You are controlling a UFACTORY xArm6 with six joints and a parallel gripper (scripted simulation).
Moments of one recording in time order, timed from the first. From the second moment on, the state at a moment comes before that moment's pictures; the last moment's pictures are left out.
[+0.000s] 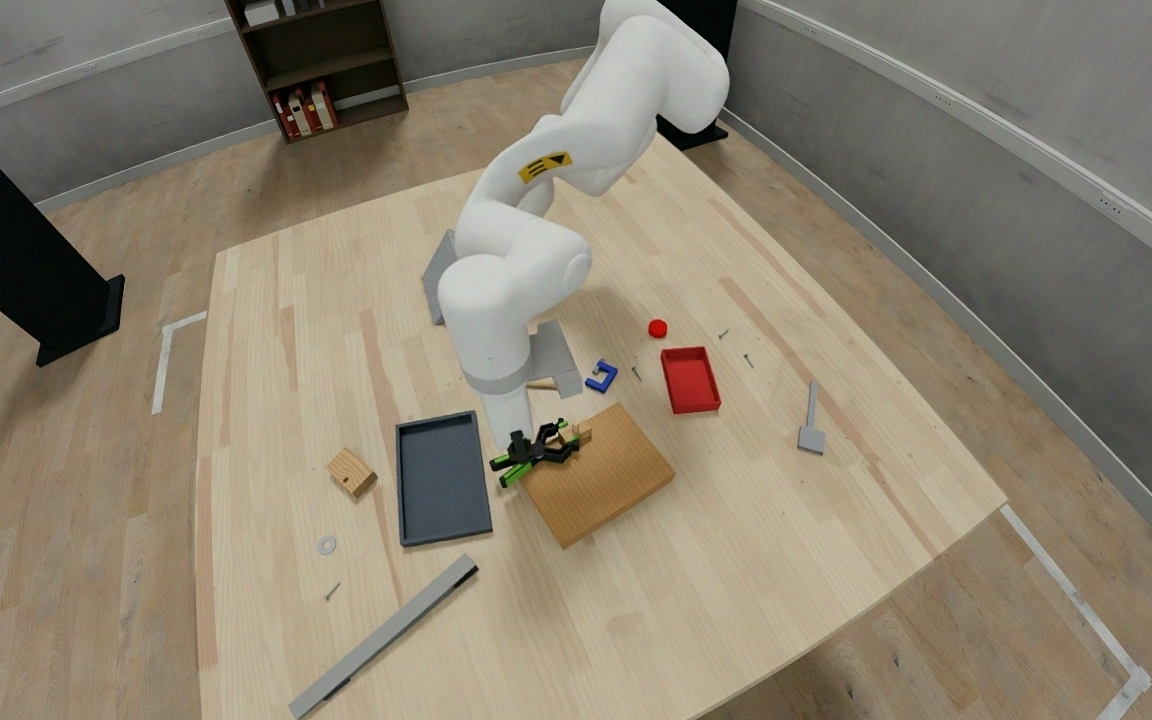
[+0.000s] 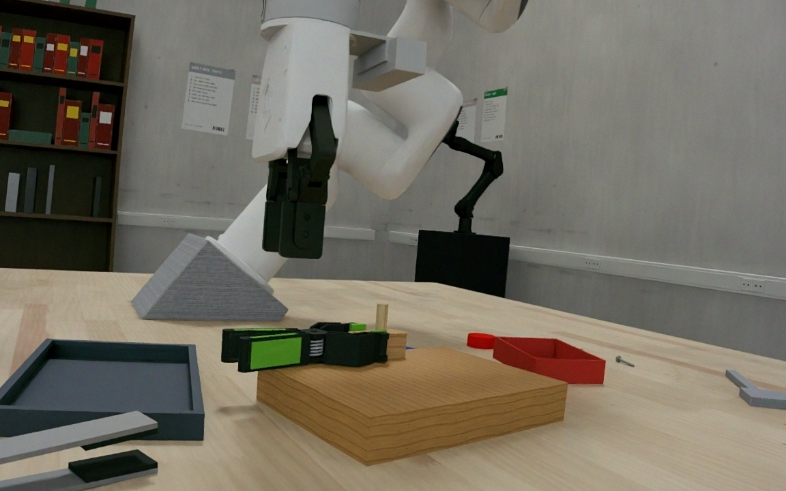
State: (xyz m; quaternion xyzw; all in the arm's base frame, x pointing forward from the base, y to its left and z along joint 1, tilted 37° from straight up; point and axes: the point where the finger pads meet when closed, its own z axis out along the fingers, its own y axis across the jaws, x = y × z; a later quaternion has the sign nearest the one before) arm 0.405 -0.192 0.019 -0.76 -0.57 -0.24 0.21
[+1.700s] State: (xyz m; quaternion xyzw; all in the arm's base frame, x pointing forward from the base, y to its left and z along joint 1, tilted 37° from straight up) arm 0.403 -0.124 0.082 -0.95 0.00 -0.07 0.31
